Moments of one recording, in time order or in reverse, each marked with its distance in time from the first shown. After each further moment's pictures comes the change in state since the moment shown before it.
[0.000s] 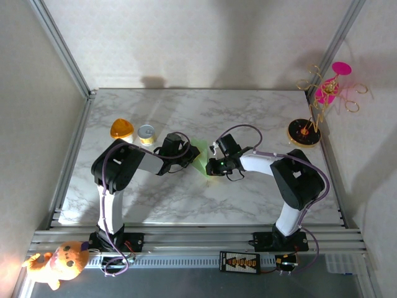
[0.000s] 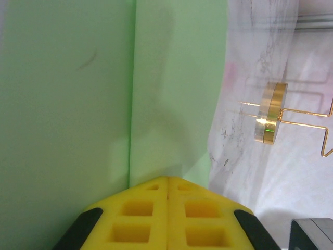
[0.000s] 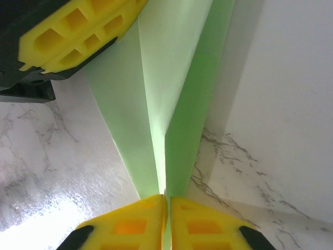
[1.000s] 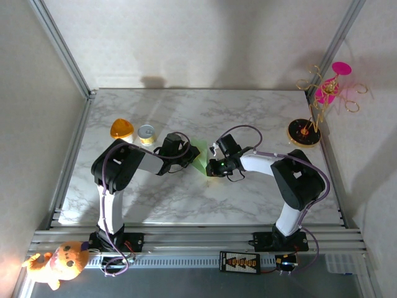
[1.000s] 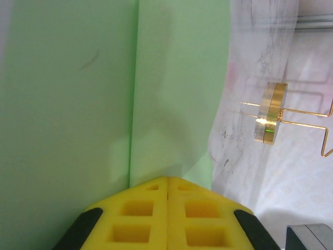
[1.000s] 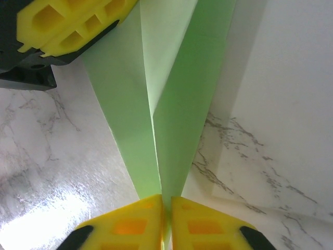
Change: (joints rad) left arm 0.000 0.000 0.000 0.000 0.000 0.000; right arm 0.000 -0.010 0.000 -0.027 -0.022 -0.003
